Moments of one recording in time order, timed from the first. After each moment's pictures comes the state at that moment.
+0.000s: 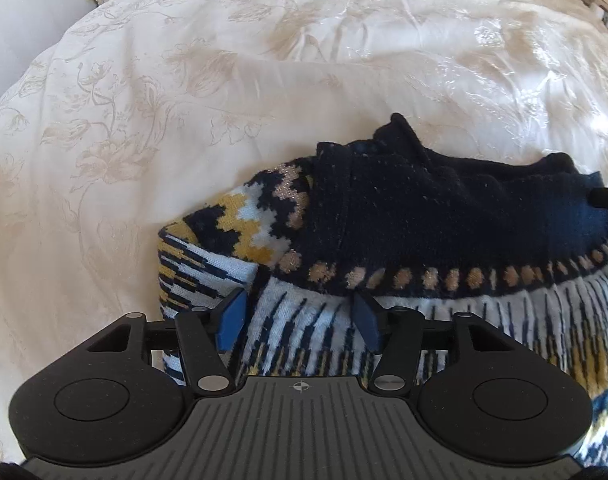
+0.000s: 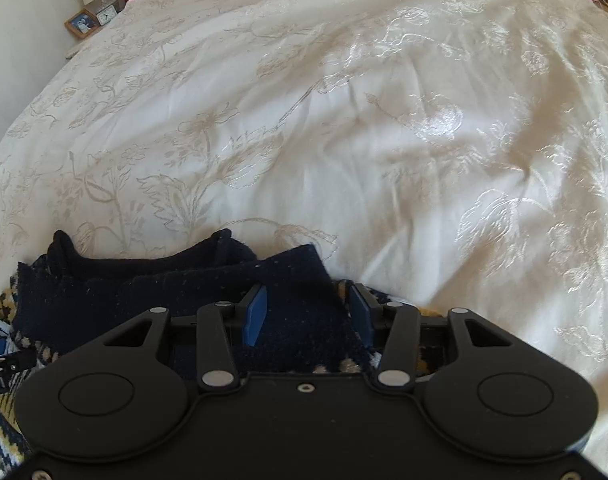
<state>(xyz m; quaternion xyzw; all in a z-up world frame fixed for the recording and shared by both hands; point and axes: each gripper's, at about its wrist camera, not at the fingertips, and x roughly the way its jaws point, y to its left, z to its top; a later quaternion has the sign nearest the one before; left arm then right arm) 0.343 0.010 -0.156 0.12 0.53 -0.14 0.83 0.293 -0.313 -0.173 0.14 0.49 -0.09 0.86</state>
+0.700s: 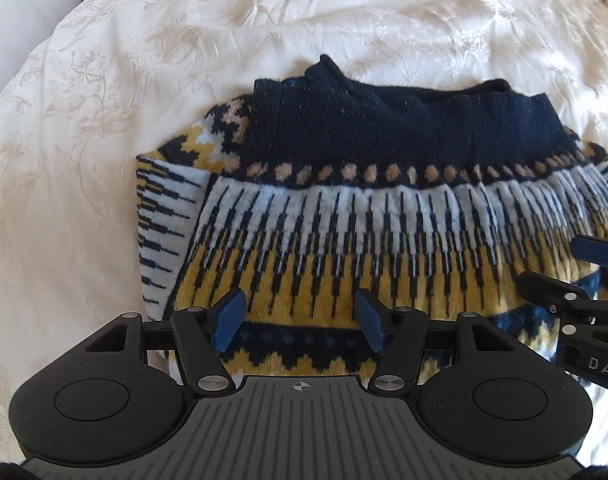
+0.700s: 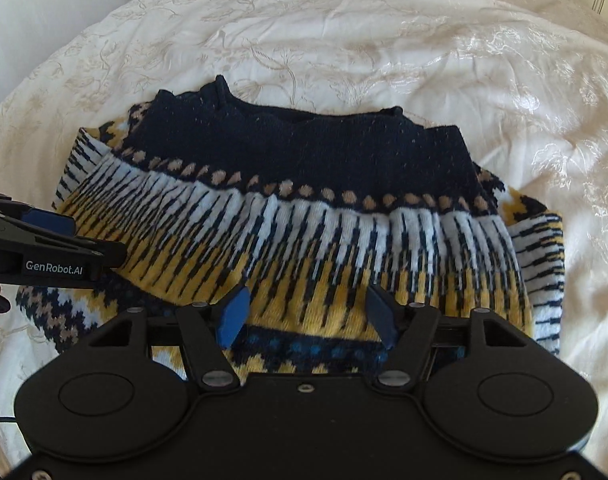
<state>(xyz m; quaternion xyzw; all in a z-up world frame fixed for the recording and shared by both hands) 0.272 -0.009 -0.142 0.16 0.56 -0.15 0.80 0.202 -0.187 -0.160 0.03 0.52 0.00 0.86</state>
